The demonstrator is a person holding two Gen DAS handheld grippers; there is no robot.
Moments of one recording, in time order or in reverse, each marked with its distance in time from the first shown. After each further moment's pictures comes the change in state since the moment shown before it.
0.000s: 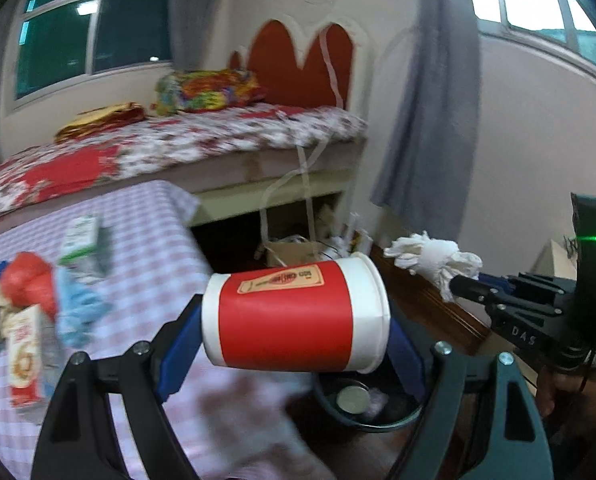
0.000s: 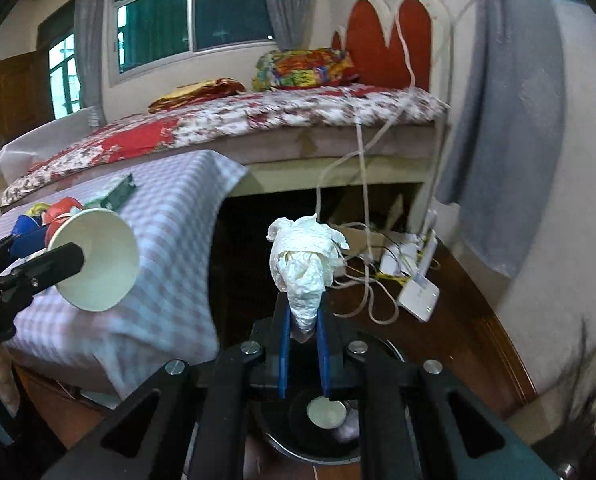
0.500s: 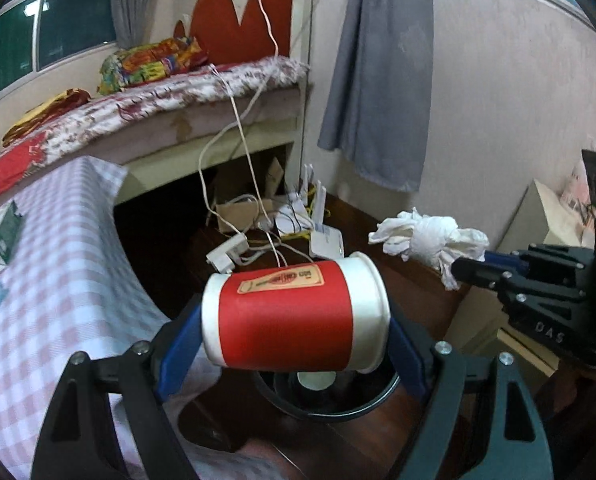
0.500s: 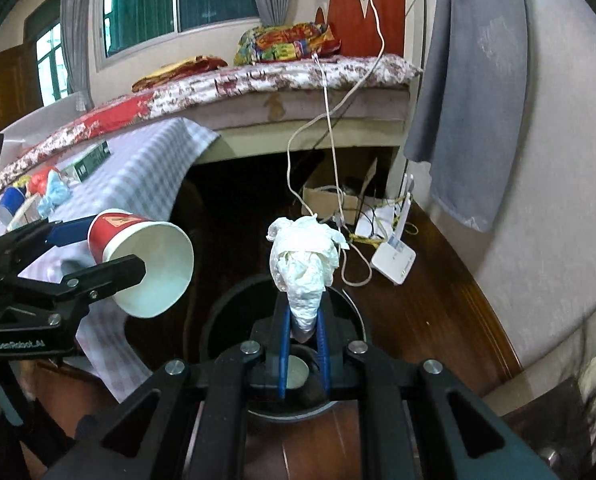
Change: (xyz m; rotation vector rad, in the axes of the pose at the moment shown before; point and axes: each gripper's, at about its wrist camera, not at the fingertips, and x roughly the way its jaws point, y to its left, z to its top) left arm 0.059 -0.075 -0.031 0.106 0.147 -0.086; right arm 0.002 -0.062 -0.047 -0.002 0.091 -0.009
